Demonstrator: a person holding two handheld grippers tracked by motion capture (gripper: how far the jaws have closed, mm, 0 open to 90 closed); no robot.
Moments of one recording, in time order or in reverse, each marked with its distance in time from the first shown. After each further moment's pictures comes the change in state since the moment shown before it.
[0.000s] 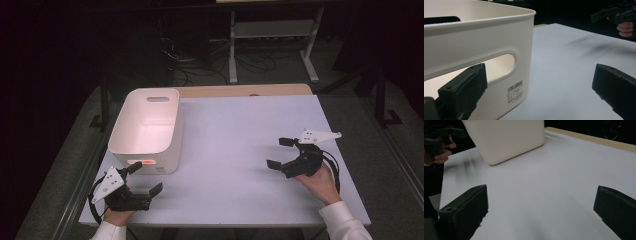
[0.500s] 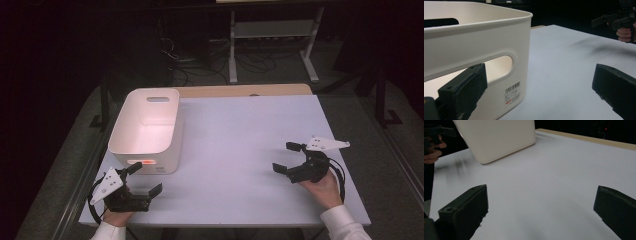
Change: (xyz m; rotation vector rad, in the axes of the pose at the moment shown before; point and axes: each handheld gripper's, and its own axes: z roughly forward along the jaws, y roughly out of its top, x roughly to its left) left arm 0.000 0.001 -0.002 -0.008 -0.016 0.005; right arm 0.000 -0.021 -0.013 -0.040 -0.057 0.019
